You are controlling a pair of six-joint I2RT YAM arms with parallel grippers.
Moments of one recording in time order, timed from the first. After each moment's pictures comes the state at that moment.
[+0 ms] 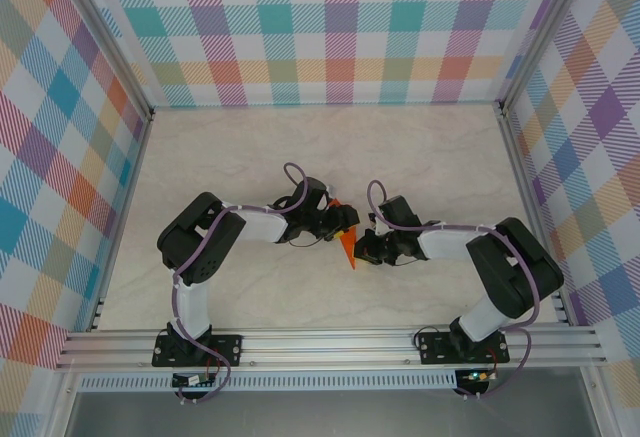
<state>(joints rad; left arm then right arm) -0.69 1.94 0.98 0.25 0.47 -1.07 0.56 1.57 0.60 -0.06 -0.55 0.78</state>
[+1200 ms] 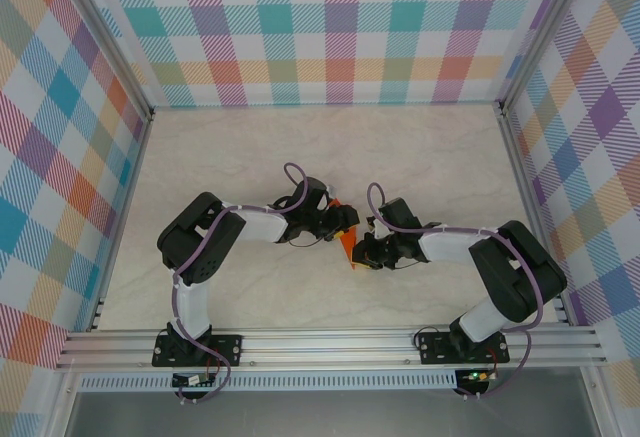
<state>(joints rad) -0.69 1.94 0.98 0.25 0.47 -1.07 0.57 1.55 0.58 -0.08 -0.60 0.79</state>
